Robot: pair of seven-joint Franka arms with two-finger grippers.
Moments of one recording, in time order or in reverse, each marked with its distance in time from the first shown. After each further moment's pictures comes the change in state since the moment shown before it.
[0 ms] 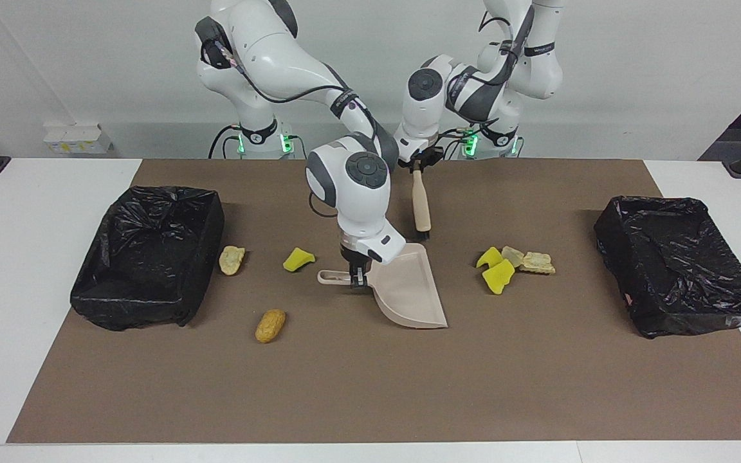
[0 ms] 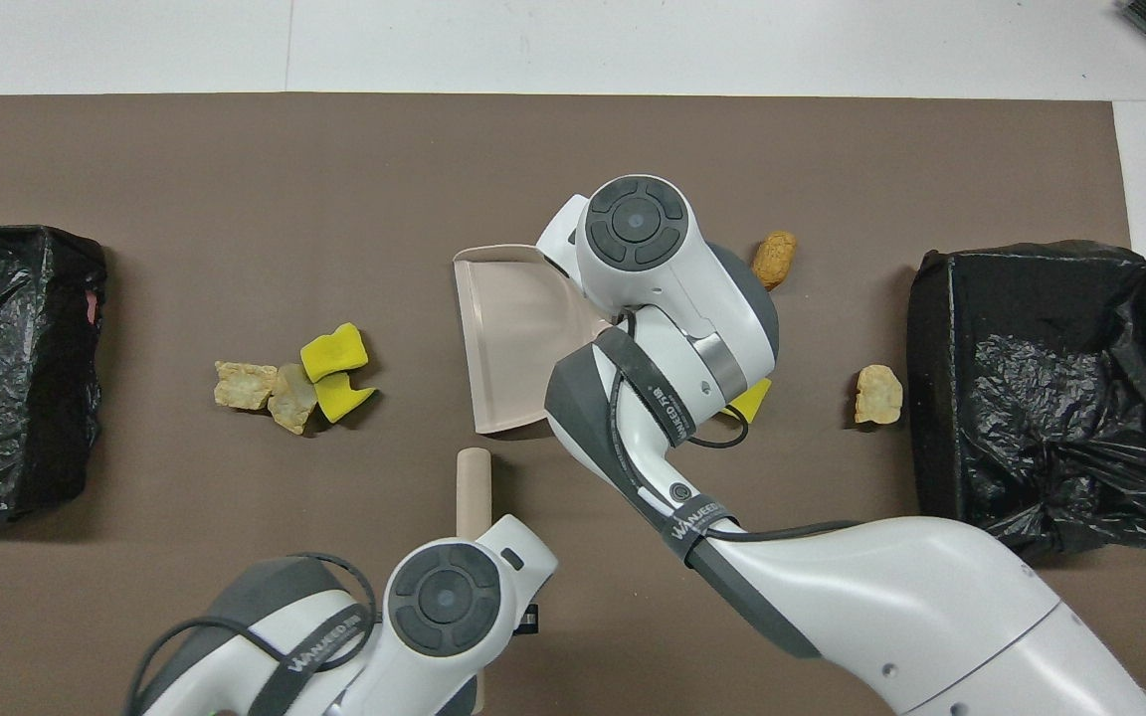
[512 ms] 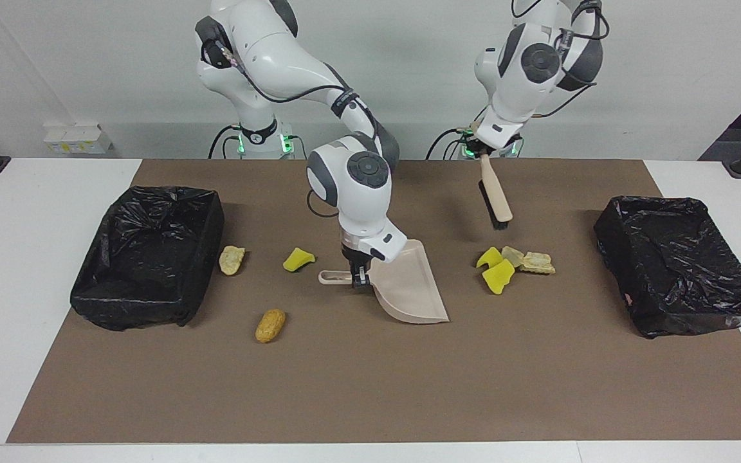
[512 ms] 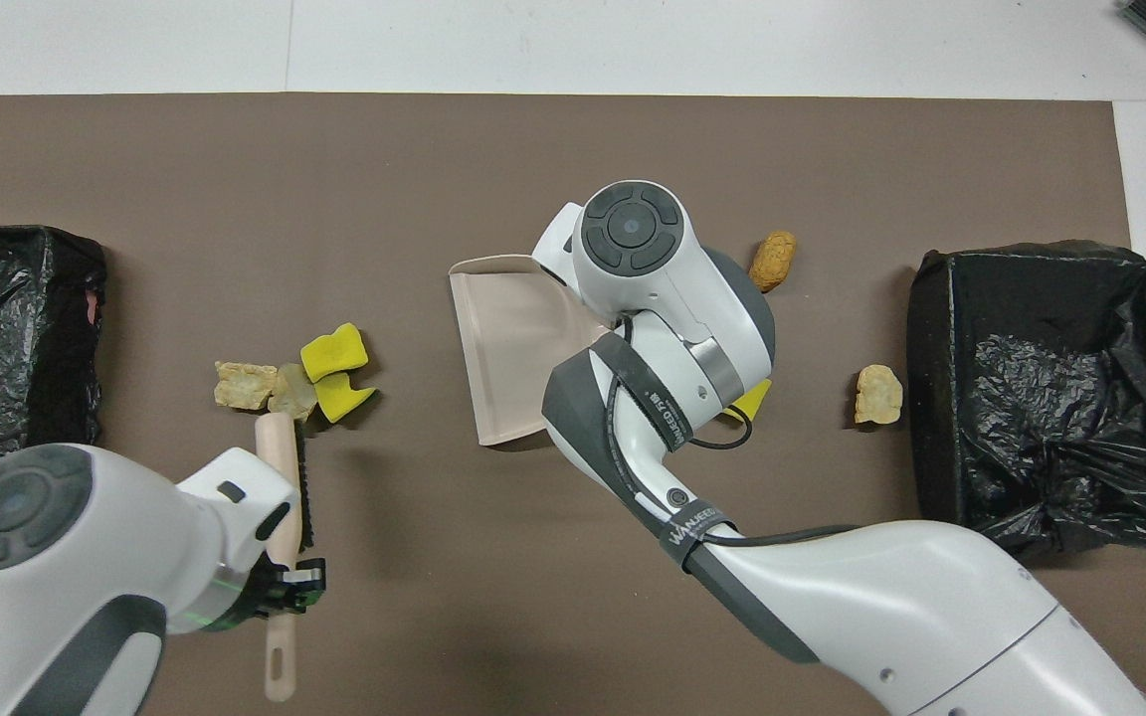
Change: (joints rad) left arm 0.449 -0.212 0.011 0.030 0.014 -0.261 0.243; right arm 0.008 -0.010 0.002 -0.018 0.000 0.000 -0.034
